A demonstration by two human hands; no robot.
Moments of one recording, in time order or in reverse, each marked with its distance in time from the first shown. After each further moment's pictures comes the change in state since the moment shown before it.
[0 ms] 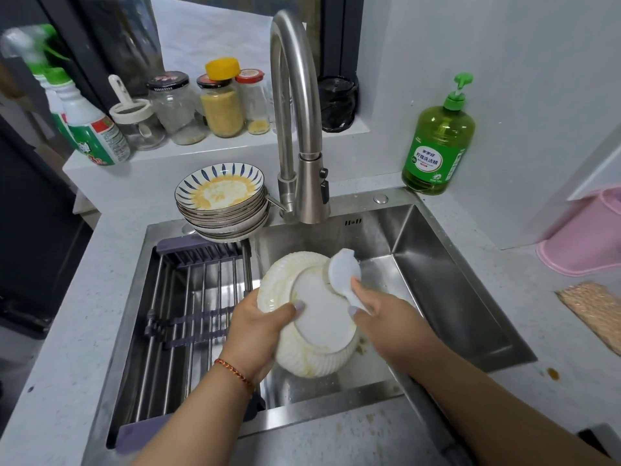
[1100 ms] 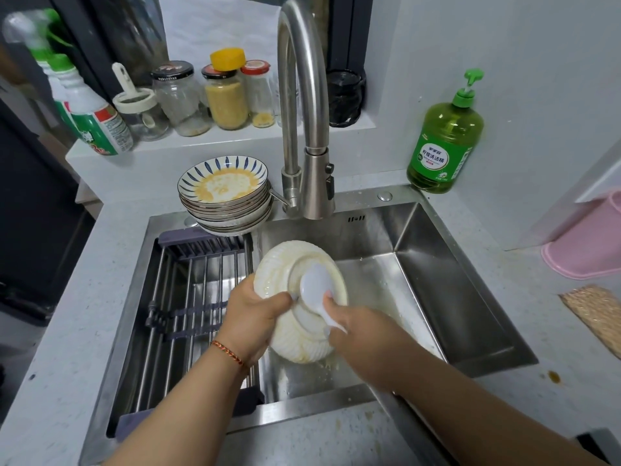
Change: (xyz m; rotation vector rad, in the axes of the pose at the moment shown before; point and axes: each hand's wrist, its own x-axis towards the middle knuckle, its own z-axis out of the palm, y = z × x) left_hand 0.011 0.010 -0.005 0.029 0.007 0.040; right_hand -0.008 -0.027 0.013 -0.195 -0.233 -0.107
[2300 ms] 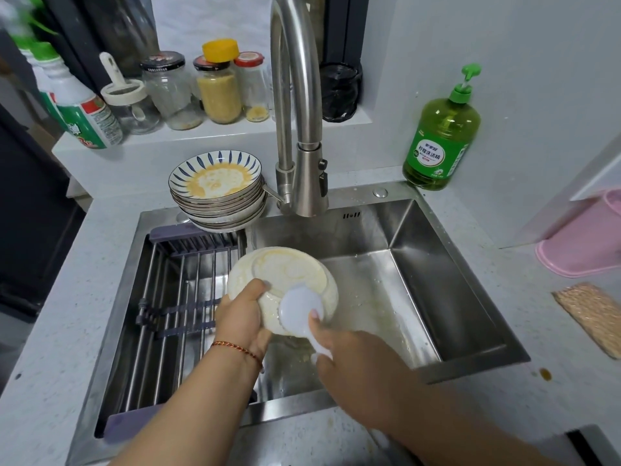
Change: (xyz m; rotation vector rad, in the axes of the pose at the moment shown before) left_hand 0.012 -0.008 0.011 -0.335 0.448 -0.284; right_hand -0.026 -0.007 0.013 -0.052 0.007 -0.050
